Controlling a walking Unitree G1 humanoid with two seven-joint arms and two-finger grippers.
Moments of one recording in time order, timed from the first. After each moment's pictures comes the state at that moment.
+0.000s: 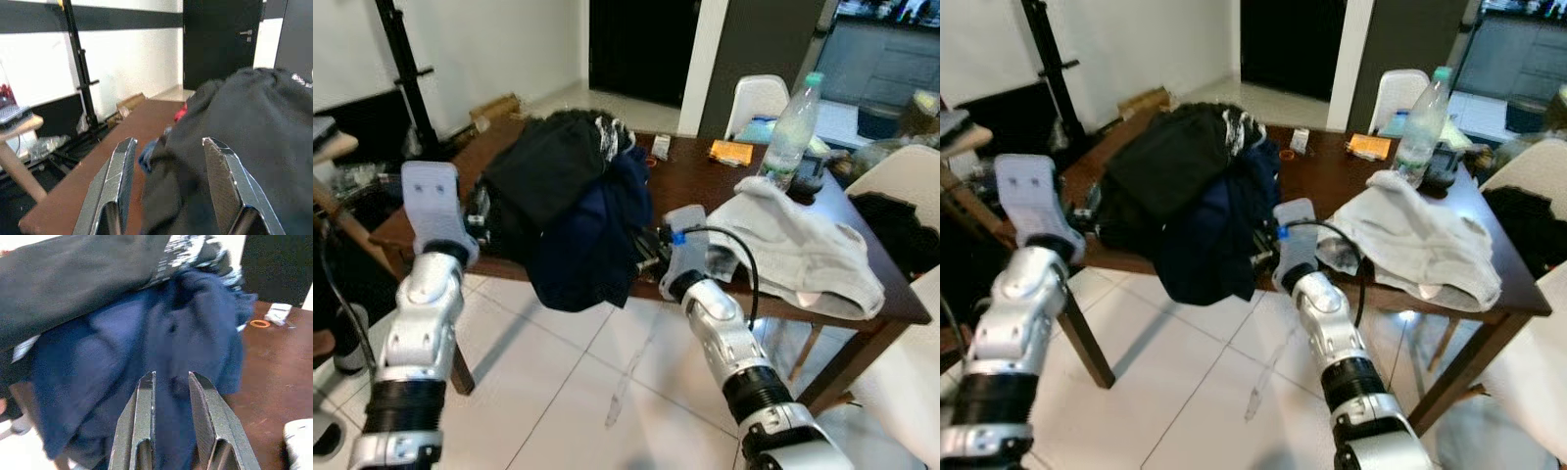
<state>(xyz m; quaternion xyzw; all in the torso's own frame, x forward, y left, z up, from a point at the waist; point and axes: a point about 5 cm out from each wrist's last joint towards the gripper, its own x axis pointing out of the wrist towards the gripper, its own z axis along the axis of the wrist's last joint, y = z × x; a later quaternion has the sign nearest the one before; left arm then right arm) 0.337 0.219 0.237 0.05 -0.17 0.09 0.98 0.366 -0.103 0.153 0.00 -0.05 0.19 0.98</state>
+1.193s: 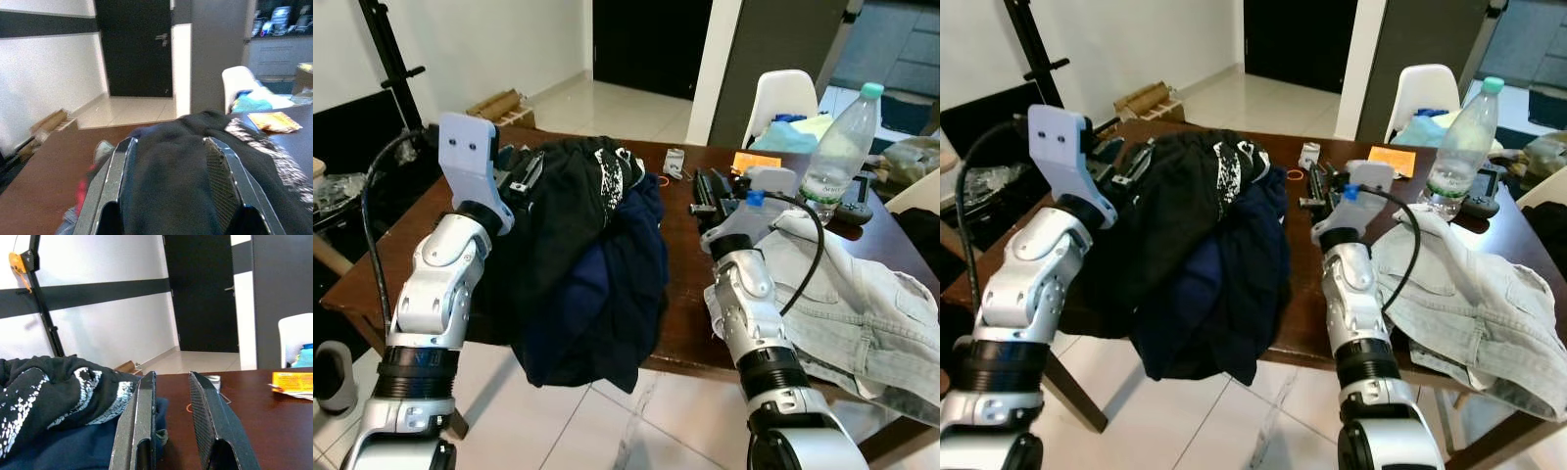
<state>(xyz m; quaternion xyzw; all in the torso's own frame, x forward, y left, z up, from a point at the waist) 0.351 0.192 0.274 0.03 -0.18 -0.06 0.98 0.372 -0.140 0.208 0.09 -0.20 0.06 0.97</state>
